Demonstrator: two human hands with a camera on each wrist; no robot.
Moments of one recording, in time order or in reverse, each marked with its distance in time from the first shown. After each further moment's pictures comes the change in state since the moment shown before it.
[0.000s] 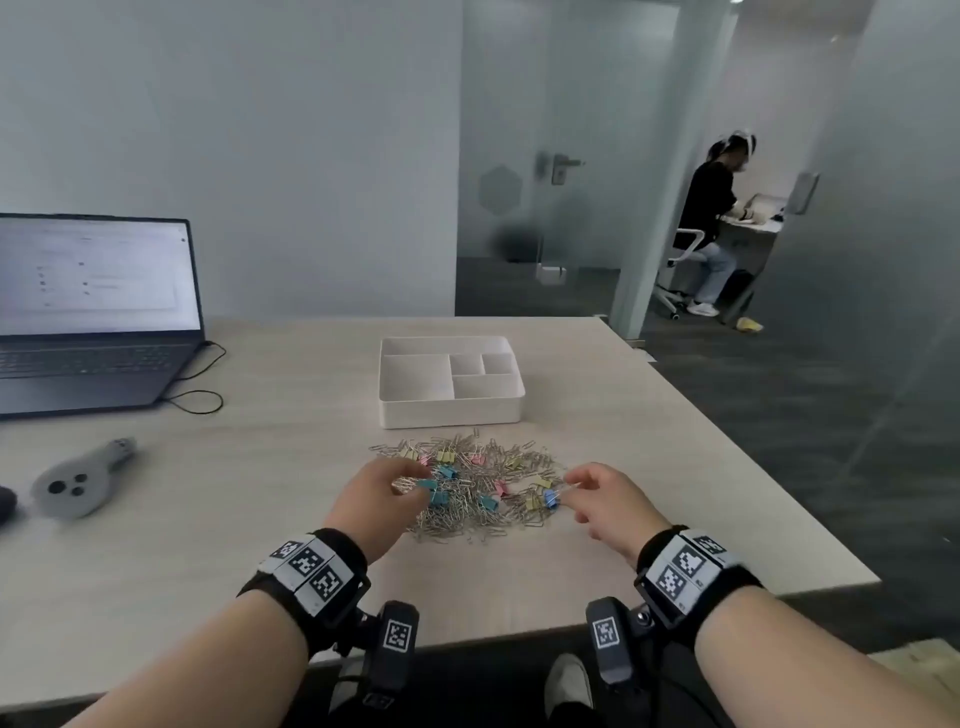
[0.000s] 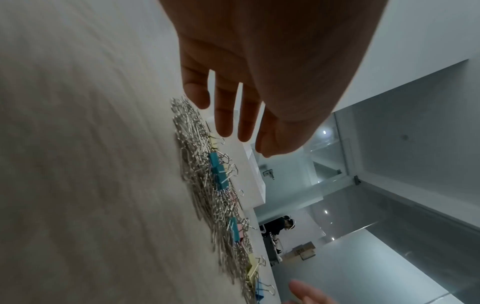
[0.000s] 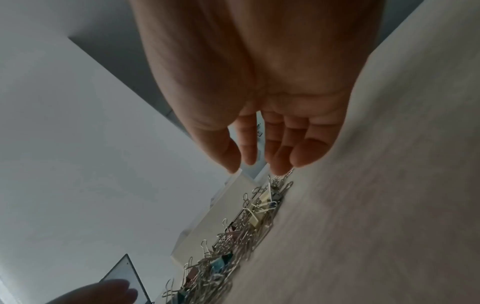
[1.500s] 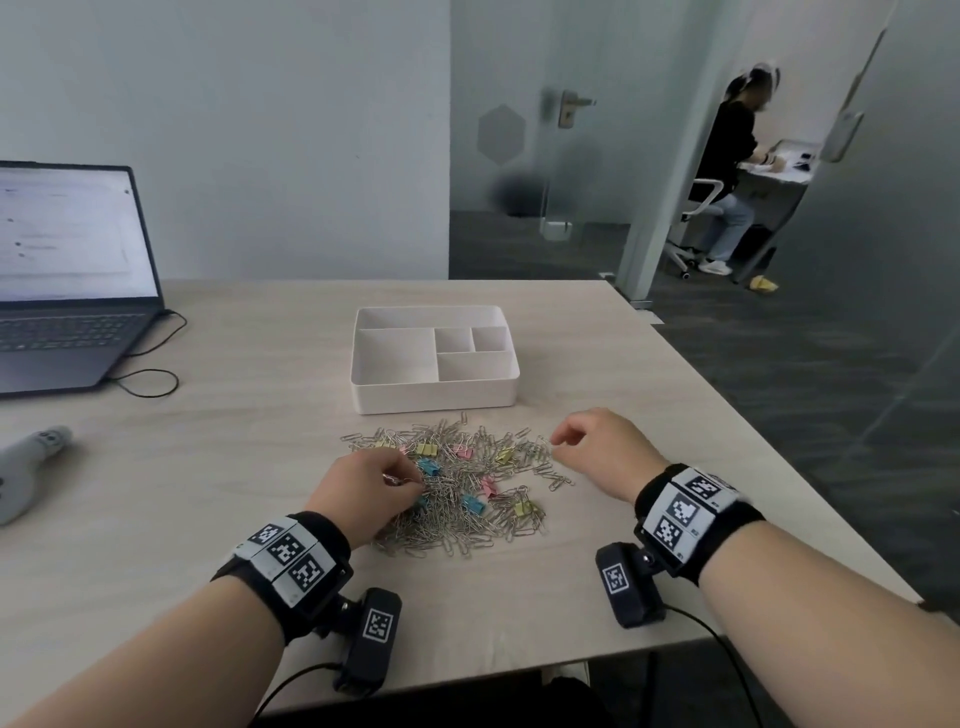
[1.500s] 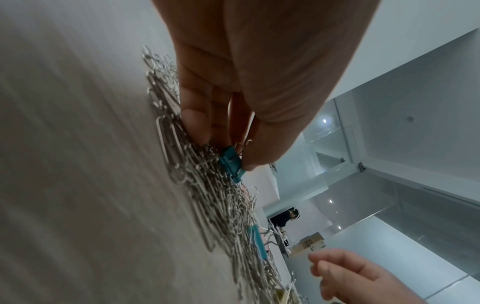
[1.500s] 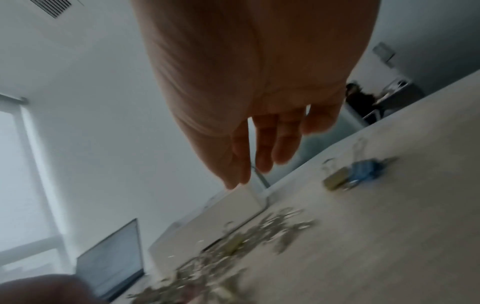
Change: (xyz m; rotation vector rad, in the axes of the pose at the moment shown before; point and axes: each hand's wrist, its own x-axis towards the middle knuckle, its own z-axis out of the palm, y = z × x) left_hand 0.045 -0.005 0.019 0.129 -0.112 -0.105; right_hand 0.073 -0.021 -0.025 -0.484 -0.051 -0.230
